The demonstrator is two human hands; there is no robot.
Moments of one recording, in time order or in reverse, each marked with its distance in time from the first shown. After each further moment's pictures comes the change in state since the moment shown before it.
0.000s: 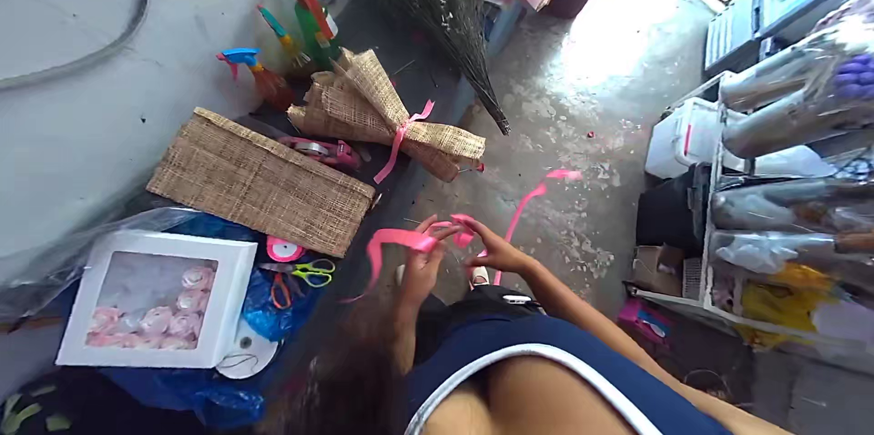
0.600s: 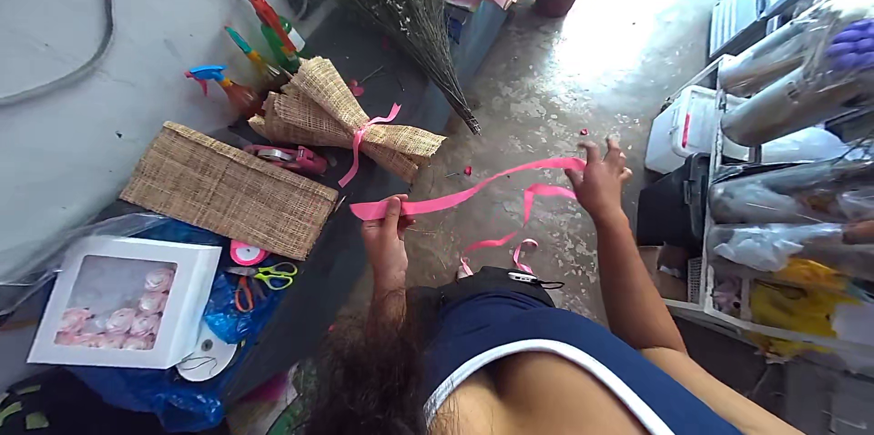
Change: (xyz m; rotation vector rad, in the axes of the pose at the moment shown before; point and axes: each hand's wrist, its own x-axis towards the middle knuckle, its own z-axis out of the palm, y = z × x) left_hand 0.030 0.039 0.131 -0.368 0.517 0.001; right_hand -0.132 0.028 -0.245 -0.666 0.792 0.141
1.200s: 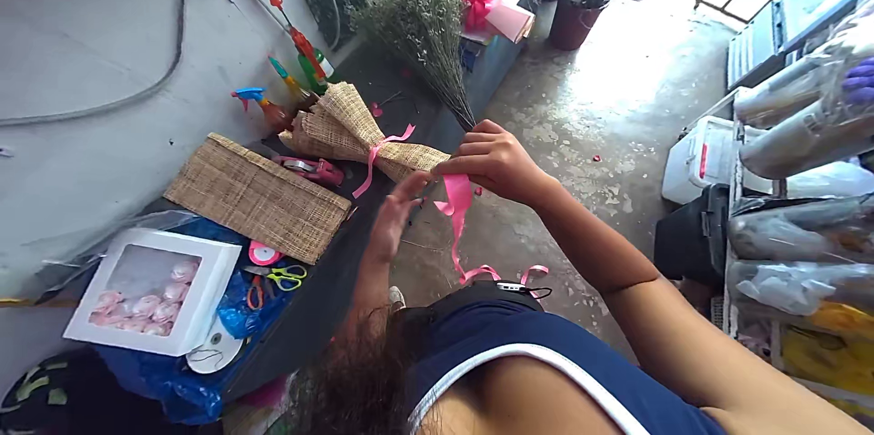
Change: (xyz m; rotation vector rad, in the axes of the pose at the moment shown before) left_hand 0.034 0.009 -0.016 0.318 -0.616 0.171; right_hand 0.047 -0.190 -0.012 0.358 0.017 -1.302
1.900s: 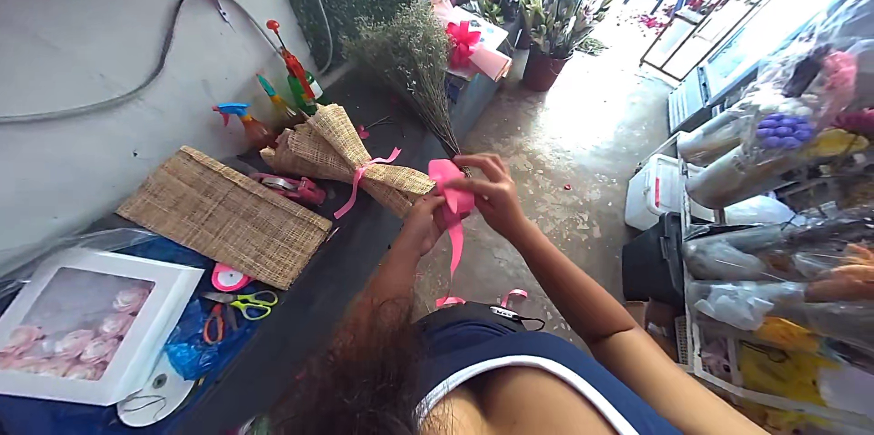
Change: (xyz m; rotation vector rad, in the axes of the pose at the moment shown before) left_hand 0.052 0.023 0.065 -0.494 0.068 -0.482; right_hand -0.043 -0.014 0.027 0.006 0.219 0.371
